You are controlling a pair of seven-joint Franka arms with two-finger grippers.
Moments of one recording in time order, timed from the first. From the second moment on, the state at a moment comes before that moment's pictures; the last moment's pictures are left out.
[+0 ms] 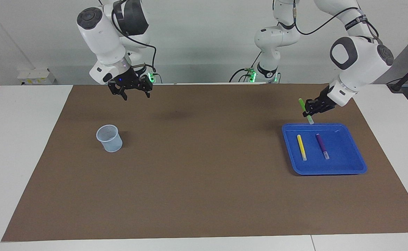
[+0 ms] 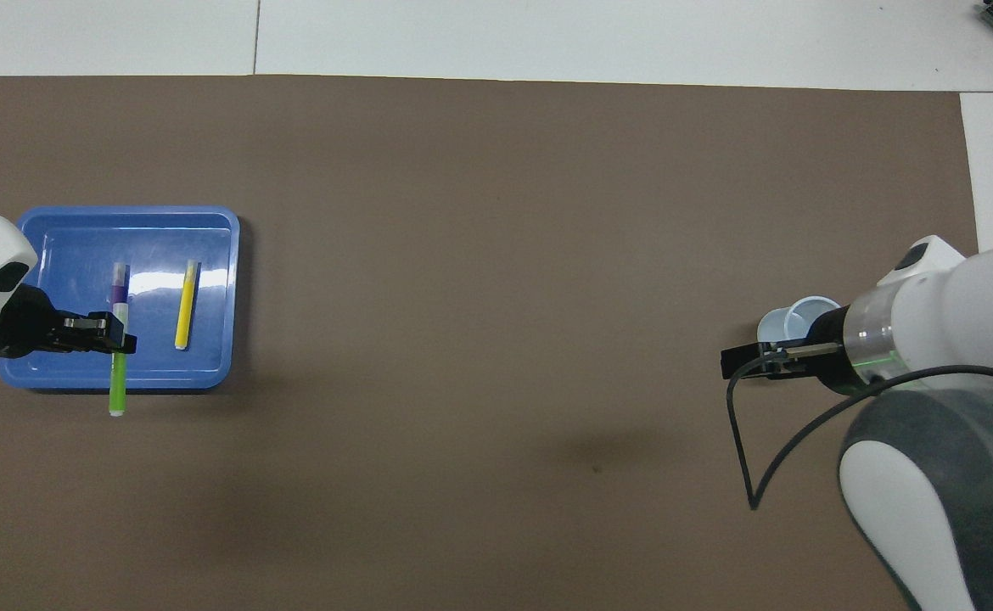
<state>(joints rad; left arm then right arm) 0.15 -0.03 -0.04 -2.05 -0.22 1.87 0.22 -0.27 -0.21 0.39 -2.01 0.22 1.76 0.02</state>
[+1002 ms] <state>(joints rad) 0.31 0.21 -0.04 -1.97 -0.08 2.10 0.45 0.06 -0.02 0.09 -1.65 0.02 1.52 -0.09</state>
